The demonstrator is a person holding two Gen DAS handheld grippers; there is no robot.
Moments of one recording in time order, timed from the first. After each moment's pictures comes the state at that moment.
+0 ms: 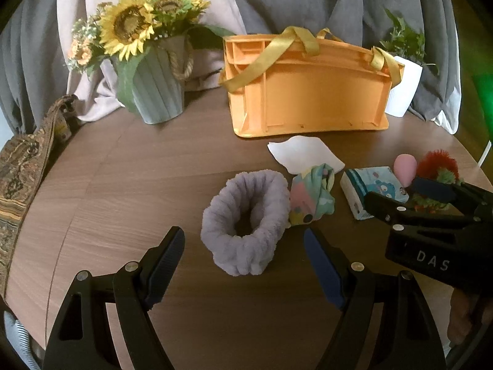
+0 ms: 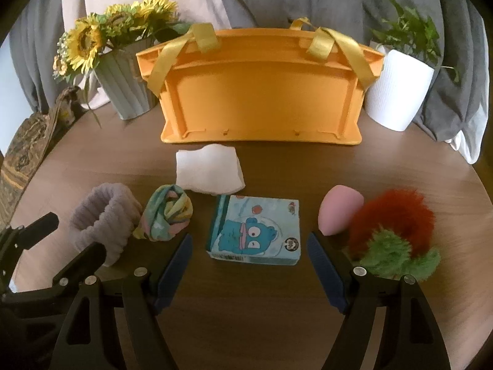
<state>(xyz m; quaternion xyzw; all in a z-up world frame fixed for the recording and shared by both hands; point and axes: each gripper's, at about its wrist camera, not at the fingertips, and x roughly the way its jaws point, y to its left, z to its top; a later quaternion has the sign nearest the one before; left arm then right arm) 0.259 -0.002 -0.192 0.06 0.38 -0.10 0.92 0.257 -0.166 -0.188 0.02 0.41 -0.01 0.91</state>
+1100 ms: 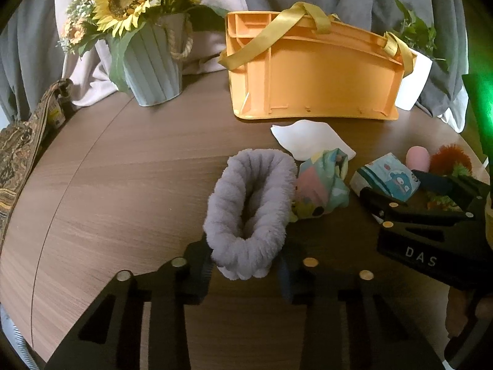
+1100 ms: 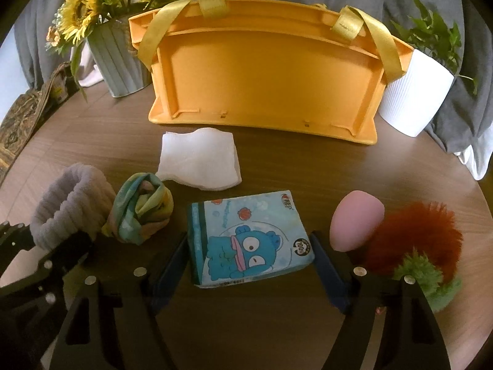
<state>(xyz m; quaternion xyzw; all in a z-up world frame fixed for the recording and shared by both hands) 0.272 -0.003 -0.213 0.05 0.40 -0.10 0.91 0.284 -0.162 -0.215 -0.02 0.43 -0.01 0.90</state>
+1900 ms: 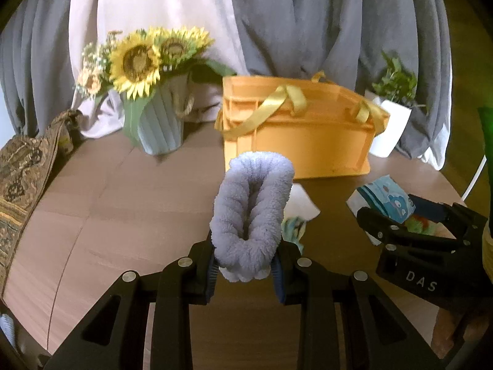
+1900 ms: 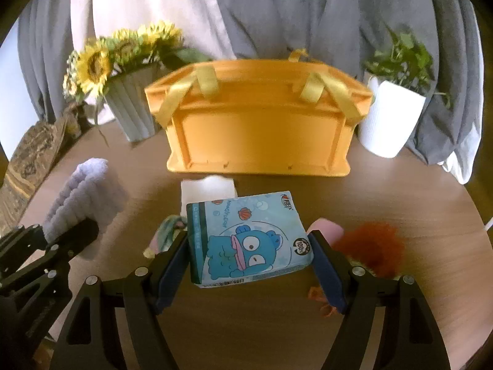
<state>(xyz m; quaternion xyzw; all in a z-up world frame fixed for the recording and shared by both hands) 0.245 -0.005 -0.136 0.01 0.32 -0.11 0.94 0.248 -0.174 -0.145 0.01 0.37 -0.01 0.93</state>
